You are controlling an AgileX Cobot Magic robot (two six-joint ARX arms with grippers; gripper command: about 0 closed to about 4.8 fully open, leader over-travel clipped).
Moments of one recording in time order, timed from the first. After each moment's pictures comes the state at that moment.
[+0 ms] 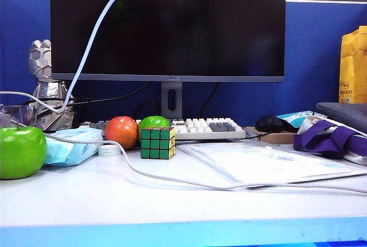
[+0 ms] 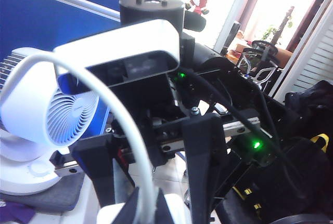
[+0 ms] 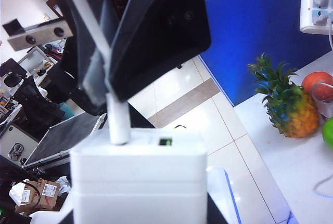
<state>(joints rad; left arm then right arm) -0.67 1.38 1.72 -0.47 1.05 -0.17 0.45 1.20 1.58 -0.63 -1.15 0.33</state>
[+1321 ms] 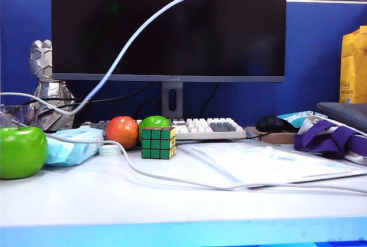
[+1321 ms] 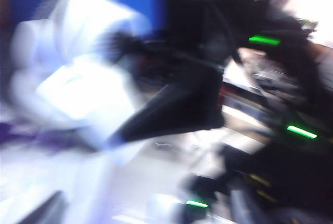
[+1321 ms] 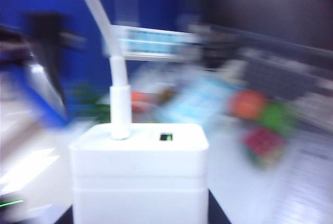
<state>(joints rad) -0.53 1.37 1.71 -0.64 0.94 -0.17 0.45 1.18 1.59 -0.77 -0.51 0.11</state>
